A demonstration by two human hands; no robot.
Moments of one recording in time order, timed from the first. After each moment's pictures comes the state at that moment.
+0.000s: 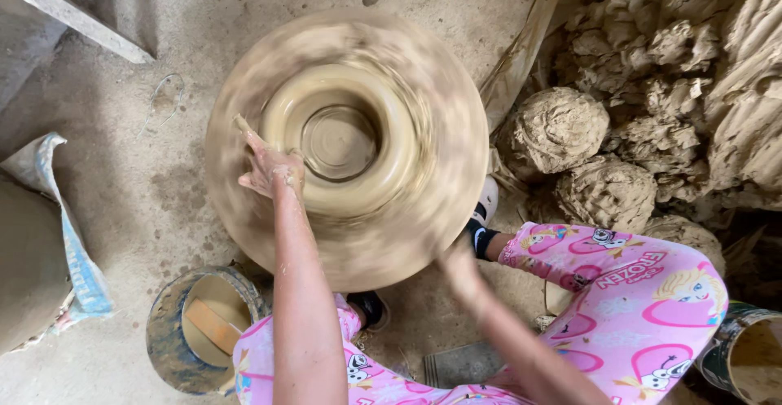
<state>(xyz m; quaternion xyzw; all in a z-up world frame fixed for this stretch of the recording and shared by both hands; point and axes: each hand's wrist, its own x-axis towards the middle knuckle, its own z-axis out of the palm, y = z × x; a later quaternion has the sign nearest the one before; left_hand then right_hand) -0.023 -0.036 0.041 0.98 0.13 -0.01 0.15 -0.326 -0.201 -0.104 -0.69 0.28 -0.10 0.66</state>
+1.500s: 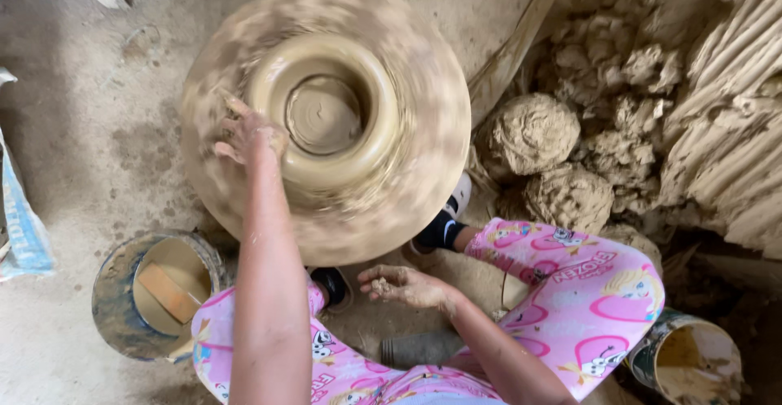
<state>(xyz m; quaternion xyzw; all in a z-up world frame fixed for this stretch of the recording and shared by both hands) -0.010 -0.039 0.047 0.96 0.20 -0.16 0.10 -0.355 -0.202 -0.063 -0.49 0.01 0.41 0.76</state>
